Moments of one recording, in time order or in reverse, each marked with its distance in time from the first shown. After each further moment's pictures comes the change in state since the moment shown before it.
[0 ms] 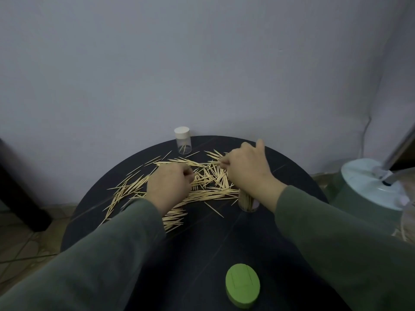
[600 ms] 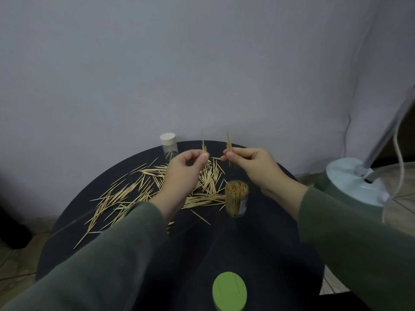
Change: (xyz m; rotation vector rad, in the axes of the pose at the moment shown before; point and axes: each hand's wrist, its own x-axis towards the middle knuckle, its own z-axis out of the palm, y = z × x) left_hand 0.006 0.059 0.003 -1.090 0.006 -0.081; right_hand -0.015 0.049 -0.003 1.300 0.017 0.307
